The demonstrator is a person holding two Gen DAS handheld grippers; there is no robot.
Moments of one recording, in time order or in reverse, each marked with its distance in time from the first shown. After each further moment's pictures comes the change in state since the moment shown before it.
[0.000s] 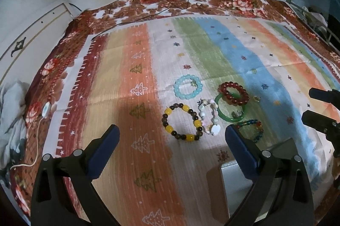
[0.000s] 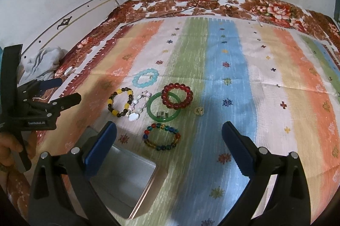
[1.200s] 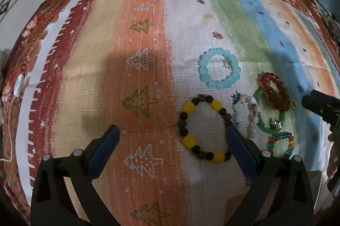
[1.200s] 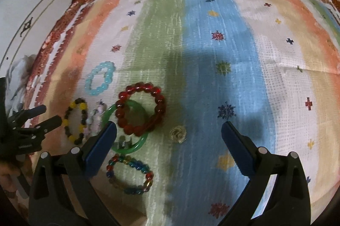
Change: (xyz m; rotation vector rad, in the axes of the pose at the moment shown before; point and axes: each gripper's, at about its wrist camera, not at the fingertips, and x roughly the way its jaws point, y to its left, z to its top) left arm 0.113 0.038 0.014 -0.139 0.293 -0.045; right arm 0.124 -0.056 0.044 0.169 0.261 -0.060
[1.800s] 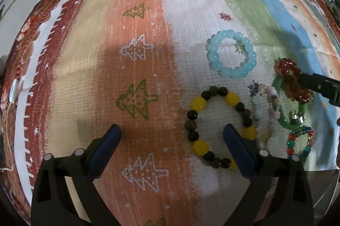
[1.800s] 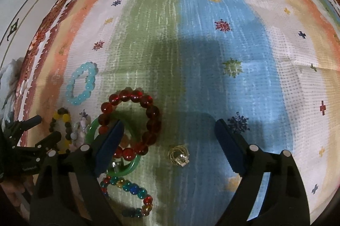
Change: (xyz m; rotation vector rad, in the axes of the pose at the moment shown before) left arm 0.033 0.000 0.003 0.056 0.069 0.046; right arm 0.042 0.000 0.018 0.044 0.075 -0.042
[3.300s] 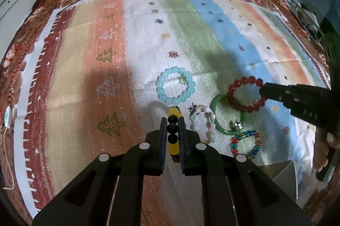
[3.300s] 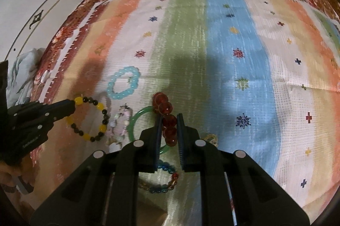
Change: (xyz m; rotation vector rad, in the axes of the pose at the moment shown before) left arm -0.074 -0.021 0.010 0.083 -0.148 -0.206; right arm -0.066 0.036 -0.015 -0.115 -0.090 0.061
